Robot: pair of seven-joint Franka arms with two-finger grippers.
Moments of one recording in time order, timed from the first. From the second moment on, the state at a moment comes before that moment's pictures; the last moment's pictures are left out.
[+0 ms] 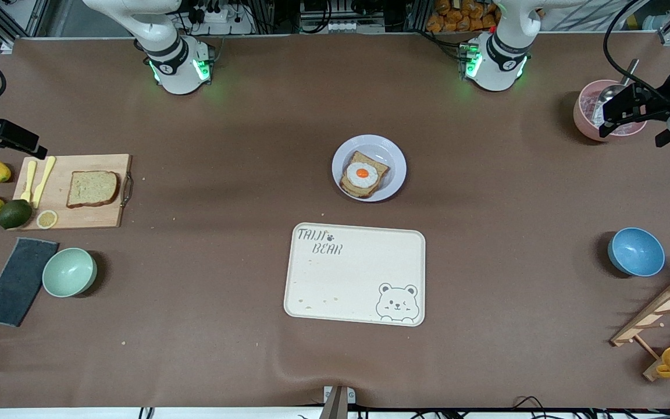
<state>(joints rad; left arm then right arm) -0.03 -0.07 -0.03 -1.57 -0.04 1.54 0.13 -0.04 0.00 -0.05 -1.56 0.05 1.50 0.03</state>
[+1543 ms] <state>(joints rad) 0.03 -0.01 -0.02 -1.56 -0.06 1.51 0.14 -0.23 0.03 -0.07 -2.01 0.05 1.88 -0.29</state>
